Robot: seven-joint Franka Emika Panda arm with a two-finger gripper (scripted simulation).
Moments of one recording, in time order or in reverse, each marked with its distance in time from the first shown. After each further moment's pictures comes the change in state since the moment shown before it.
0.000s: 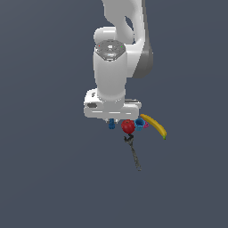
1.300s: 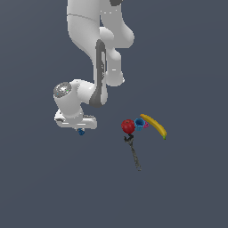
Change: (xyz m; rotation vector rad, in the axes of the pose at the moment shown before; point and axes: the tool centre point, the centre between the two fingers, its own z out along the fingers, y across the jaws) arm -0.049 0.184 0.165 0.003 -0.001 0.001
